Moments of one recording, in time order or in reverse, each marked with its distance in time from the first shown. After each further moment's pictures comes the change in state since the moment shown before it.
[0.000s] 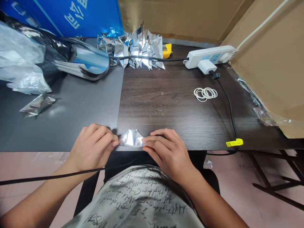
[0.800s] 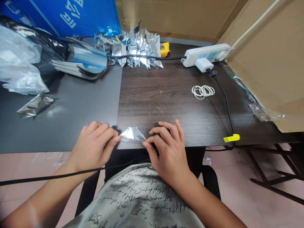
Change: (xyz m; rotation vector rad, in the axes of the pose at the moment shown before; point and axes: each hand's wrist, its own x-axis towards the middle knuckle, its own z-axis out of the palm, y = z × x) left_hand 0.006 0.005 -0.003 -0.025 -0.087 -0.084; right_hand 0.000 -0.021 0.007 -0.205 0.054 0.237
